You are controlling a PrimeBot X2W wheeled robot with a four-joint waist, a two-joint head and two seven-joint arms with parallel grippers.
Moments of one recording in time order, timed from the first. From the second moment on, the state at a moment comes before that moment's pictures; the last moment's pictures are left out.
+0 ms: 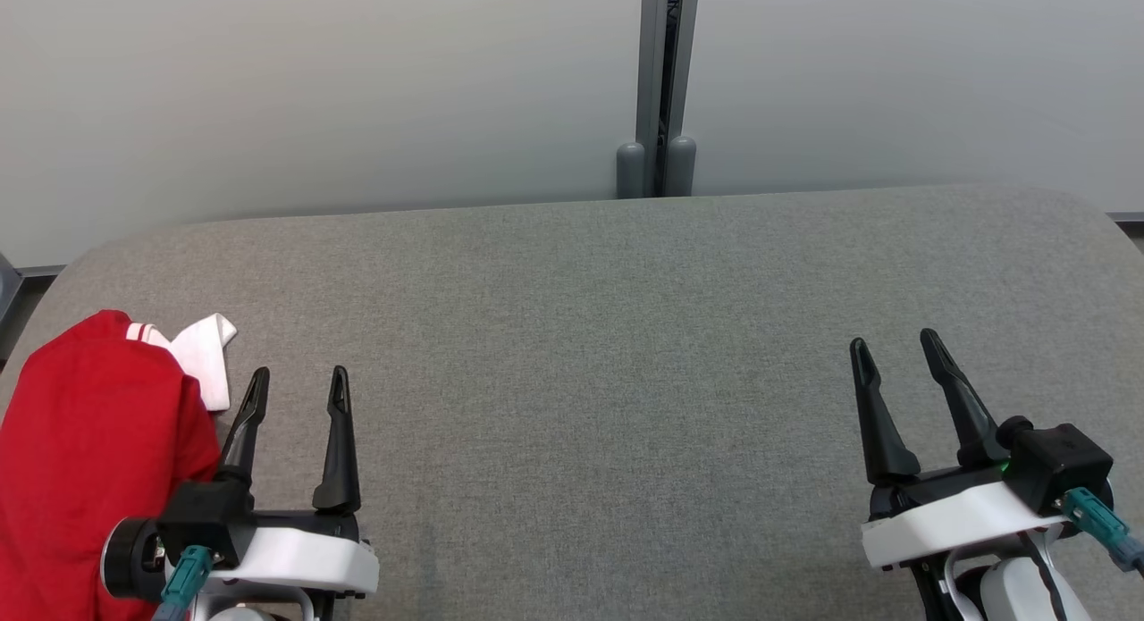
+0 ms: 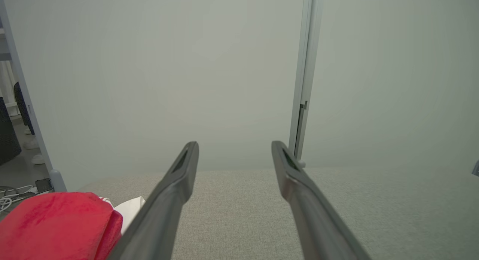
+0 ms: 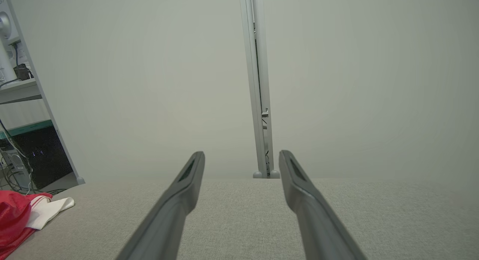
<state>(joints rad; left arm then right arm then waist) -0.04 0.05 -0.05 0.13 -0.15 0.05 -0.26 -0.13 -0.05 0.09 0.18 0.22 0.13 -0.26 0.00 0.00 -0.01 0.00</state>
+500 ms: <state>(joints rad) -0.04 0.05 -0.05 0.14 -0.15 0.05 -0.26 -0.13 -0.05 0.10 0.18 0.22 0.13 -0.26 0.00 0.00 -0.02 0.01</state>
